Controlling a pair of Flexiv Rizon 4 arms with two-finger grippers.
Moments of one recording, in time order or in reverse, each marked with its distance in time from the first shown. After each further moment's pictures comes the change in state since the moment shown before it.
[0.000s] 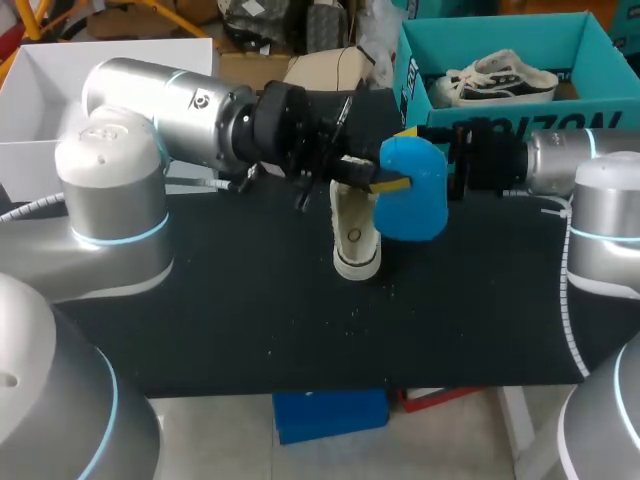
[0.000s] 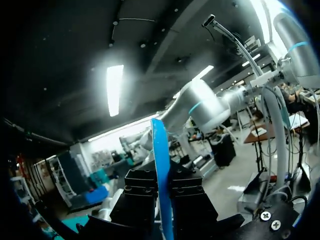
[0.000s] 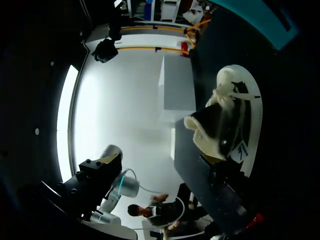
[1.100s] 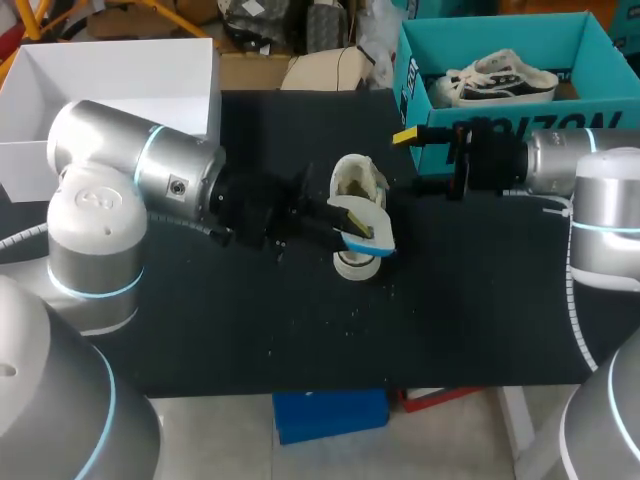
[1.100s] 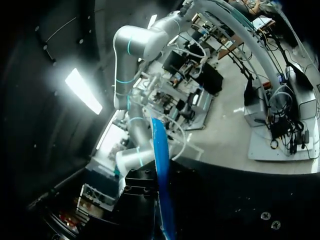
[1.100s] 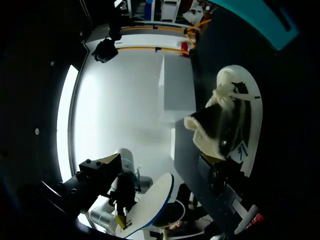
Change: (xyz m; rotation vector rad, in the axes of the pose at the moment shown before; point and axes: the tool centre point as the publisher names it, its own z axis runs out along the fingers) left arm 0.034 0.132 -0.063 -0.348 0.061 0.582; right arm 0.000 0.000 0.000 0.000 -0.001 0.000
